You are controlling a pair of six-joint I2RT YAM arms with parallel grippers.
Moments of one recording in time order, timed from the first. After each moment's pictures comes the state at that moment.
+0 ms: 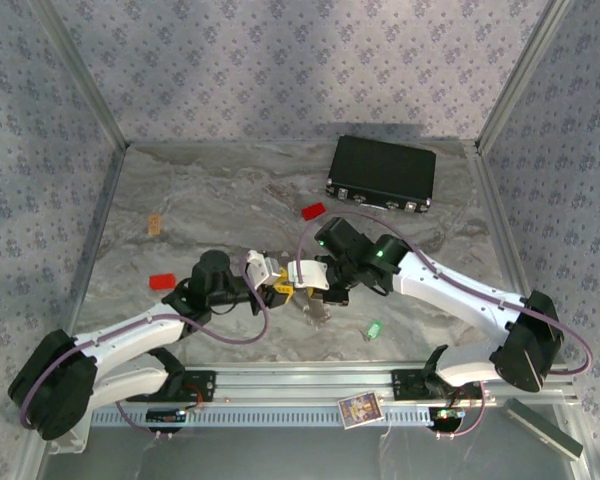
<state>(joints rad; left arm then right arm) -0.72 1.05 0.36 0.37 0.56 0.08 0.90 1.33 1.11 -0.81 -0.27 -0.71</state>
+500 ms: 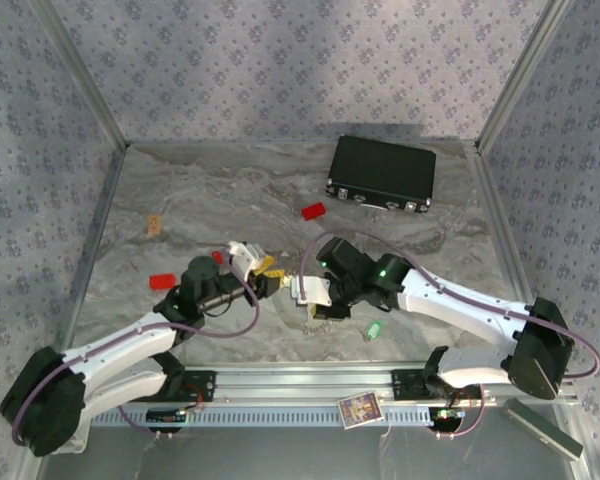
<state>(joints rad) -0.69 0.93 0.32 0.40 0.26 -0.14 0.98 1.26 0.95 -0.70 -0.23 -0.64</state>
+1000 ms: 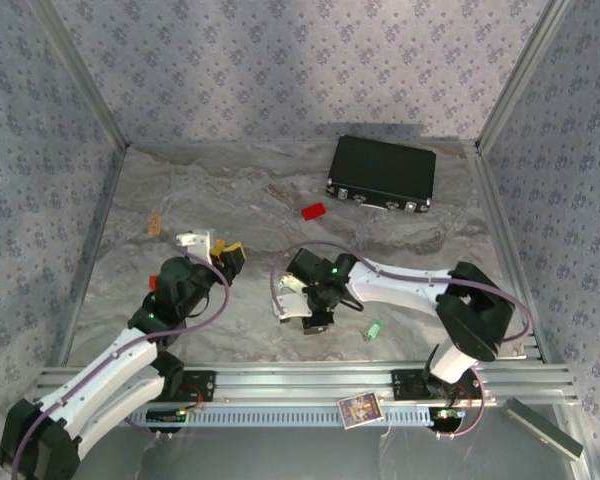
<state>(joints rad) -0.55 0.68 0.32 0.14 -0.08 -0.37 1.00 1.63 1.03 -0.70 -0.28 -0.75</state>
